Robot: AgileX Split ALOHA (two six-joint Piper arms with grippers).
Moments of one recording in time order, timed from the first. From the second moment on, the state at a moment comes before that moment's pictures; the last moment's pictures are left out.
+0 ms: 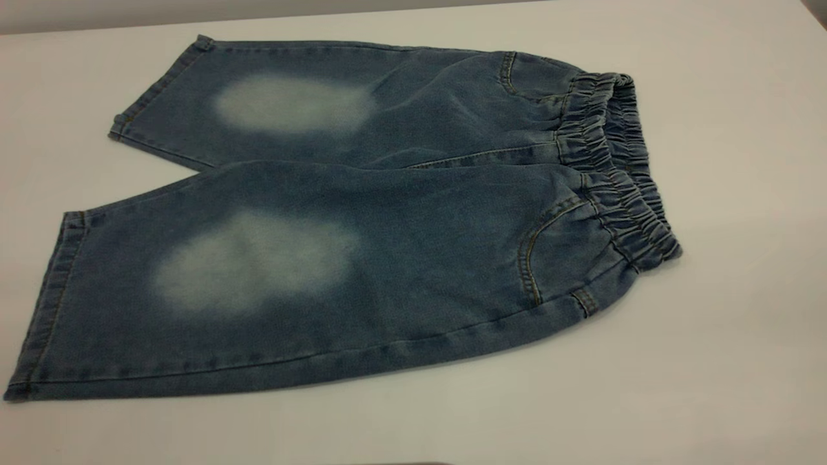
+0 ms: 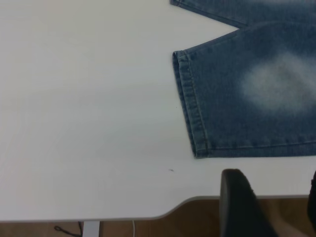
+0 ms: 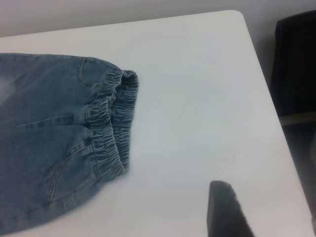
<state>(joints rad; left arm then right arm) -0.01 -0.02 -0.49 0.01 1.13 -0.01 0.16 -0.01 -0.48 -0.05 1.14 0.21</state>
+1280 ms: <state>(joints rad) -0.01 0.34 -0.71 -0.05 1.04 0.11 0.16 0.26 -0.50 0.11 0.85 0.06</state>
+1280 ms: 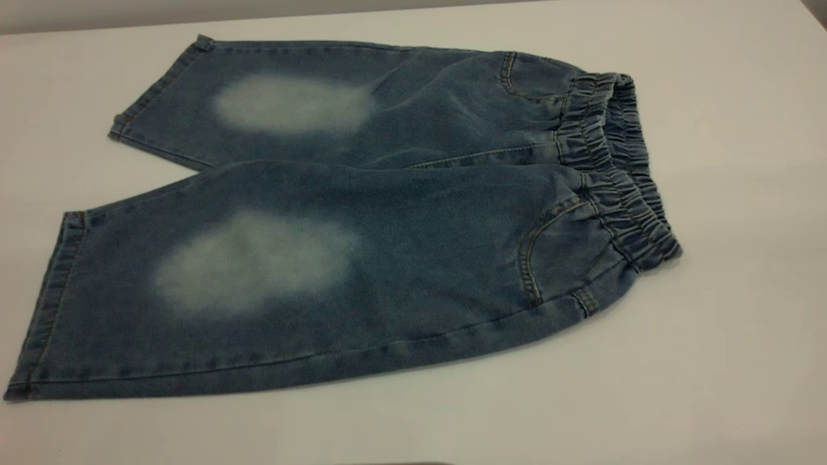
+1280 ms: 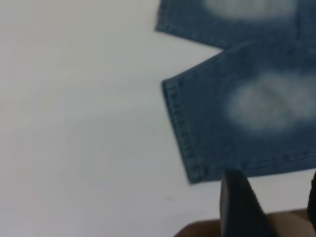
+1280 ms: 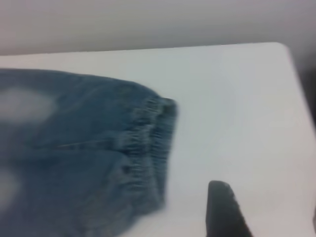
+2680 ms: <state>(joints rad) -0.01 1.25 -0.77 -0.25 0.78 0.23 0.16 1.68 -0.62 1.09 0.52 -0.67</state>
